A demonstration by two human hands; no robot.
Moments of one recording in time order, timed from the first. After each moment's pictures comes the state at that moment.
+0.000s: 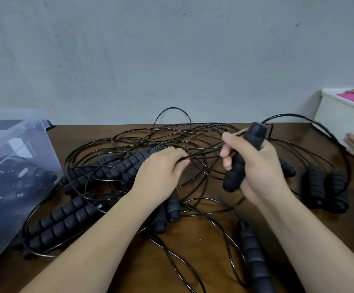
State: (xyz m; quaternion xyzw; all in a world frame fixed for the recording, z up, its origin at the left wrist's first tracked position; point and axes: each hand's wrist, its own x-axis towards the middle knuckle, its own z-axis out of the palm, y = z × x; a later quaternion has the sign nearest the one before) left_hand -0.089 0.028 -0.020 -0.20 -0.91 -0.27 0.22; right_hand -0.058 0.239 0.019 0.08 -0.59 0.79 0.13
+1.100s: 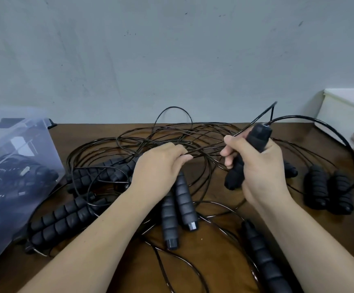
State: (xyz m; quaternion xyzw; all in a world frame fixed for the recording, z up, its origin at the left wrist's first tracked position) left_hand -0.088 0.024 -0.012 -0.18 -0.92 -0.23 0.27; right_hand -0.055 0.234 0.019 0.06 -0.61 0.77 0.20
